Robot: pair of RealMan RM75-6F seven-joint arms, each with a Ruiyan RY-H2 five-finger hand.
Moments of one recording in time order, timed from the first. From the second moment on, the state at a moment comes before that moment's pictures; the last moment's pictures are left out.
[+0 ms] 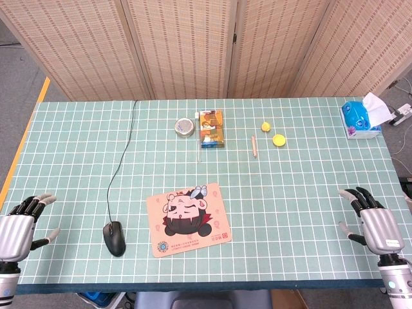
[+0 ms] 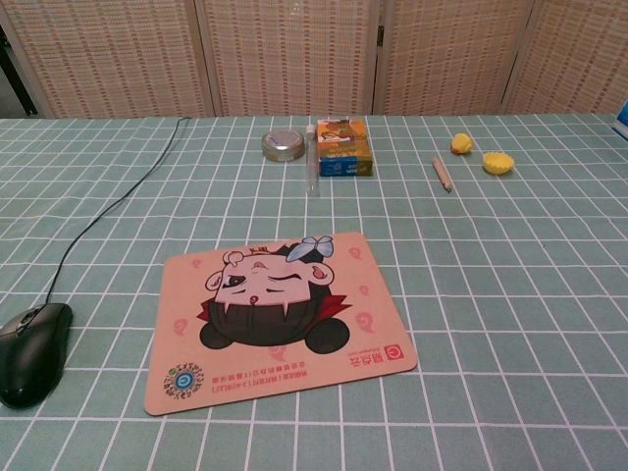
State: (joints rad) left arm -0.11 -1.18 -0.05 -1.55 1.55 1.53 0.09; right arm 0.10 -1.13 0.03 -1.57 -1.53 1.44 0.02
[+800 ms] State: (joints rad) left arm -0.25 -1.06 -0.03 -1.48 1.92 1.61 -0.09; right arm 0.07 -1.06 0.04 -1.61 -1.57 1.52 0.12
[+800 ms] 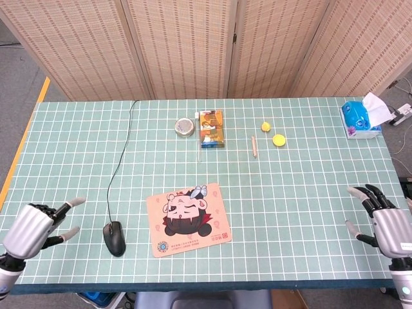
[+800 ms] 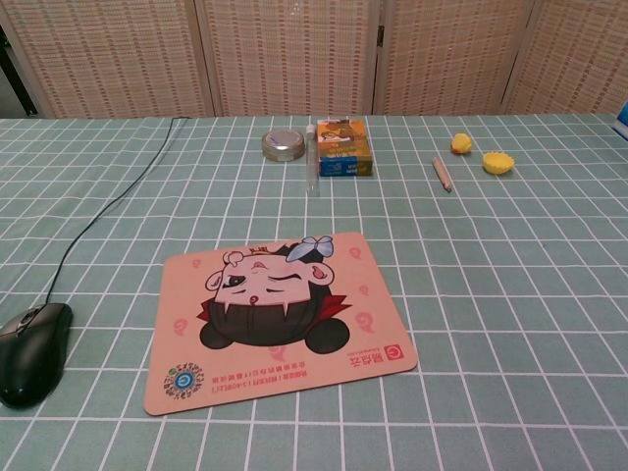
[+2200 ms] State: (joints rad) left arm -0.42 -1.15 0.15 -1.26 2.12 1.36 0.23; right arm 0.03 -1.03 0.02 -1.65 -1.61 1.57 0.11
